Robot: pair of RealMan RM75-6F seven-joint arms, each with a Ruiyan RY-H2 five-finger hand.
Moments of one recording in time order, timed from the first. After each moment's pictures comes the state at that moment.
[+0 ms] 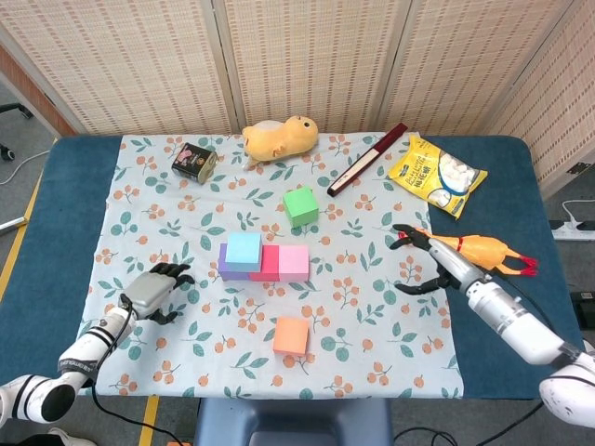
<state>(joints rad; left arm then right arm) -0.79 -1.16 0.02 -1.69 1.01 0.69 0.21 0.65 -0.94 0.17 -1.72 -1.40 0.65 0.84</state>
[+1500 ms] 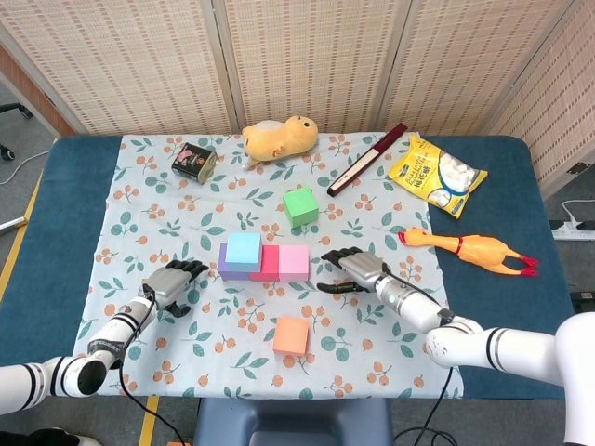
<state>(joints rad) -0.92 -1.28 0.04 -1.57 0.78 0.65 0.29 1.05 -1.36 0.03 -1.48 -0.82 0.50 -0.12</state>
